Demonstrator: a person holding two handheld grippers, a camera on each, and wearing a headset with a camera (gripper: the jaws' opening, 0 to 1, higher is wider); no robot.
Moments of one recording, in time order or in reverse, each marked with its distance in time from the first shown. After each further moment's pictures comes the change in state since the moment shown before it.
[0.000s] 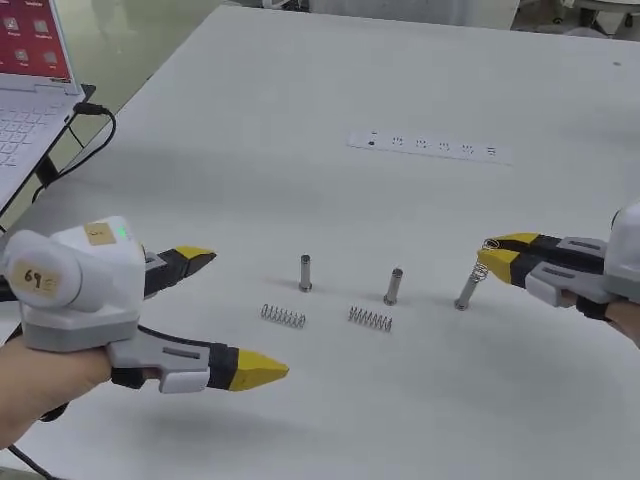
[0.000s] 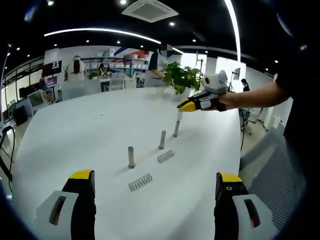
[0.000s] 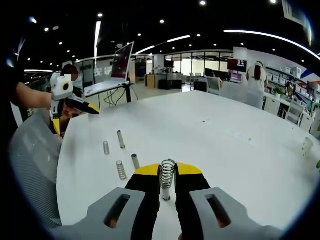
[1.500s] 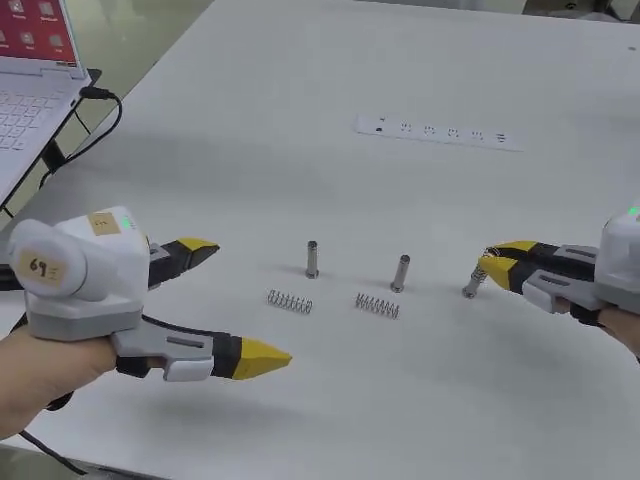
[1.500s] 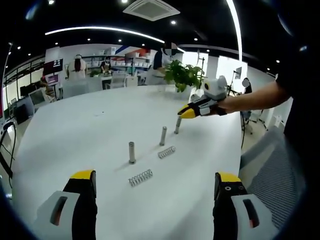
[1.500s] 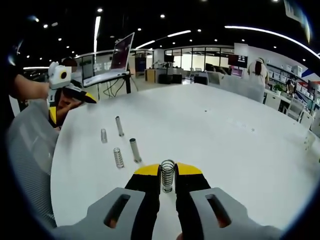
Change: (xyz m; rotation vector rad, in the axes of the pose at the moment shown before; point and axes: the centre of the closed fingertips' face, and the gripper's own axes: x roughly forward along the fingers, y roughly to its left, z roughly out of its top) left arm -0.003 0.001 -0.009 -0.005 0.016 0.010; right arm 0.014 0.006 -0.036 -0.012 0.057 0.000
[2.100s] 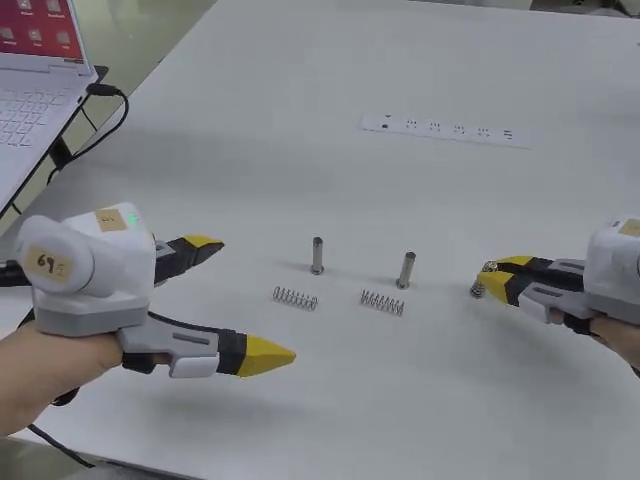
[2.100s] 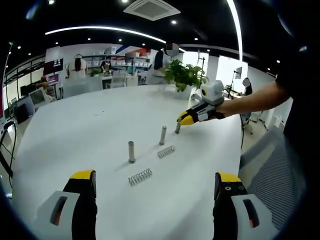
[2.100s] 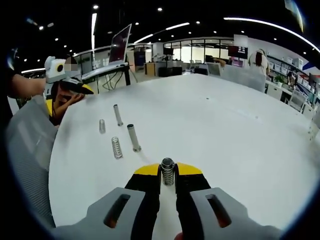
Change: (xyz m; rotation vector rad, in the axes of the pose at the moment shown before) left arm -0.001 -0.001 -0.001 -0.002 0.003 0.002; right arm 0.009 0.002 -0.022 0.026 0.065 0.020
